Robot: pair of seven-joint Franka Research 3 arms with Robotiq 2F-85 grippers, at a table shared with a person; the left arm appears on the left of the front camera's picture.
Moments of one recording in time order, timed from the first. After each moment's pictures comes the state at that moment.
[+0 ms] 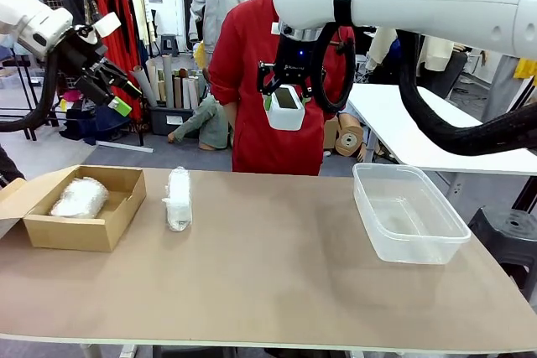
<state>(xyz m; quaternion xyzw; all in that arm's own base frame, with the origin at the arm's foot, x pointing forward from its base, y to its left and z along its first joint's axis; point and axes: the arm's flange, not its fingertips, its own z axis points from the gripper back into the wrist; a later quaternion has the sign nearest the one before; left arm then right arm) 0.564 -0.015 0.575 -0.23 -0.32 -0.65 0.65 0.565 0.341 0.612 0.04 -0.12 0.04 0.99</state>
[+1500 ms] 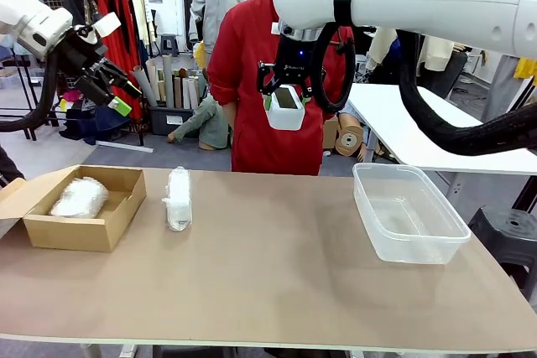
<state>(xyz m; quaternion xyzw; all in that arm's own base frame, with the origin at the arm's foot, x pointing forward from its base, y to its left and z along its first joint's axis) 0.564 -0.015 0.575 -0.23 -0.32 -0.65 0.65 0.565 0.341 0.612 0.04 -0.12 0.04 0.99</state>
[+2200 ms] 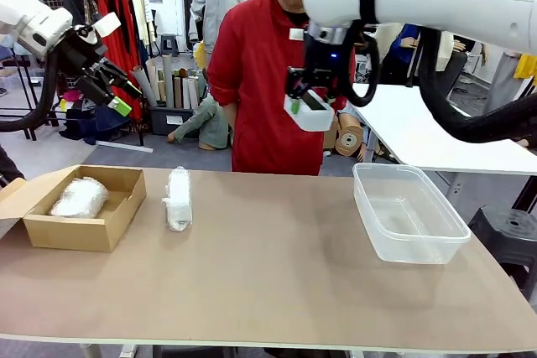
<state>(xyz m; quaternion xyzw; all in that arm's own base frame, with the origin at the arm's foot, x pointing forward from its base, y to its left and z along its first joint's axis) 0.564 -0.015 0.575 -0.23 -0.32 -0.65 0.65 0.592 0.268 0.603 0.04 -0.10 0.13 0.99</state>
